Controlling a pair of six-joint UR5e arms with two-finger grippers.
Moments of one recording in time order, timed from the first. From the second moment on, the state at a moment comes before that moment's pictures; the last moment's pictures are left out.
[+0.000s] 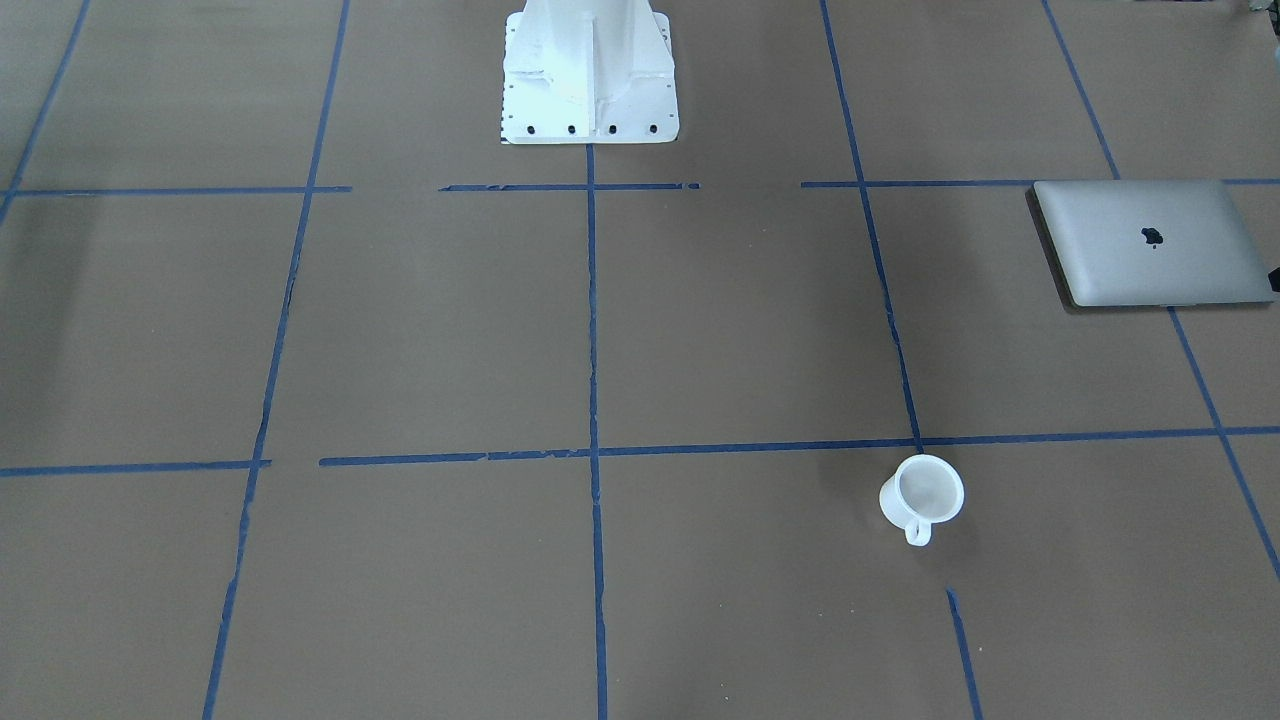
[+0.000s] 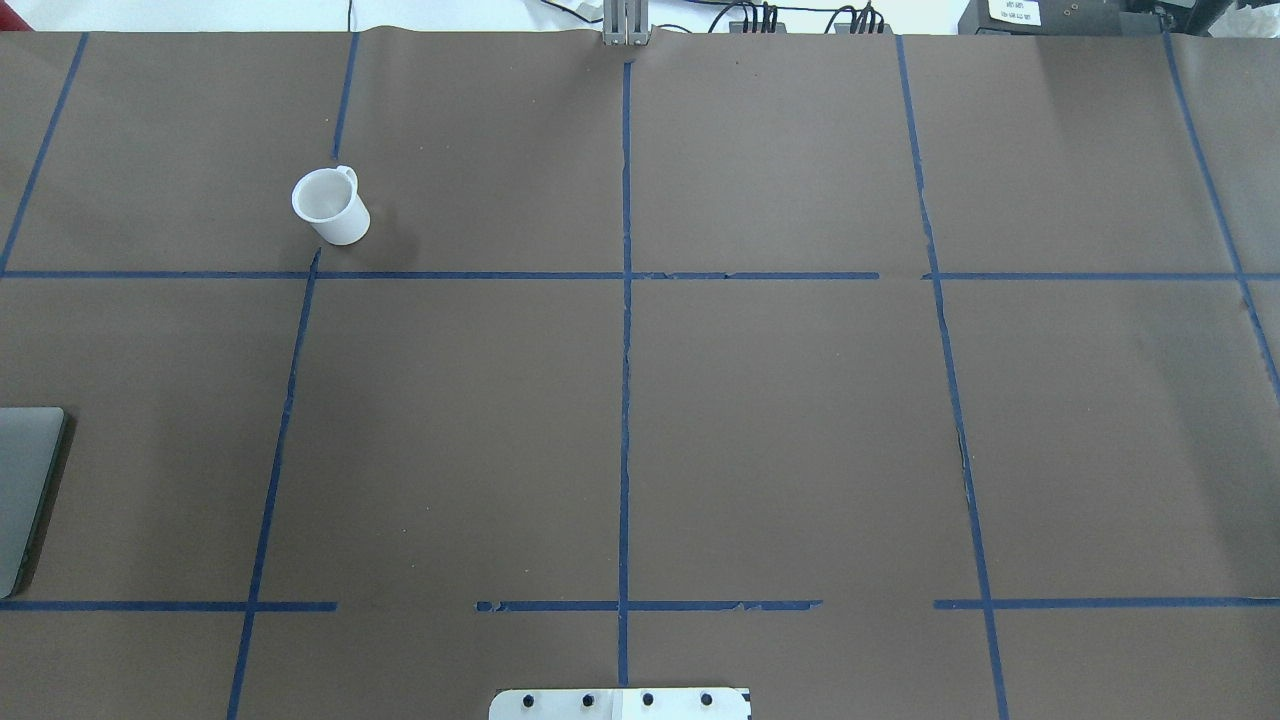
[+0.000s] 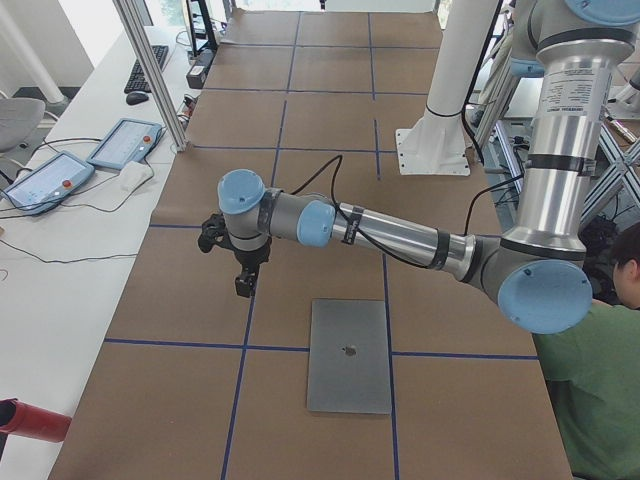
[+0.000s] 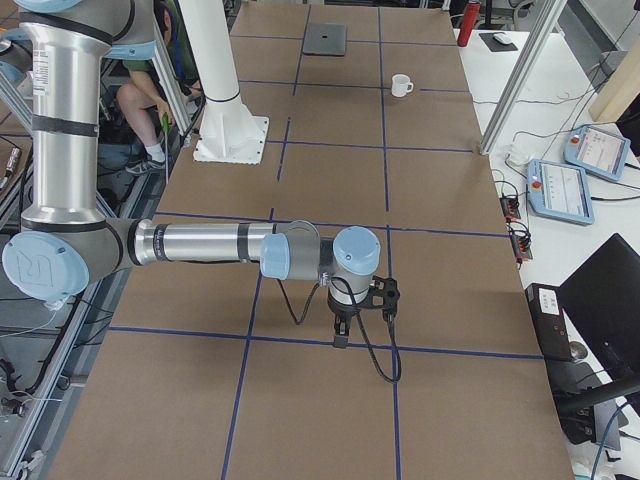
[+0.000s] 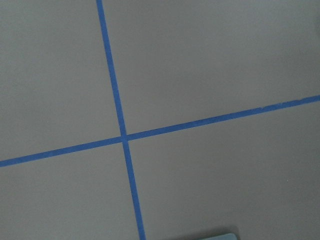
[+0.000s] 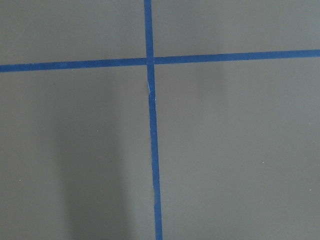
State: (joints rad) left arm -1.45 -1.69 -1.73 -1.53 -2.37 -0.02; right arm 1.54 -1.67 1.72 -1.64 2.32 0.07
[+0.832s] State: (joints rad) left arm -1.25 -1.99 -1.72 -1.34 -2.30 -0.15; right arm 1.54 -1.67 1.72 -1.64 2.32 0.07
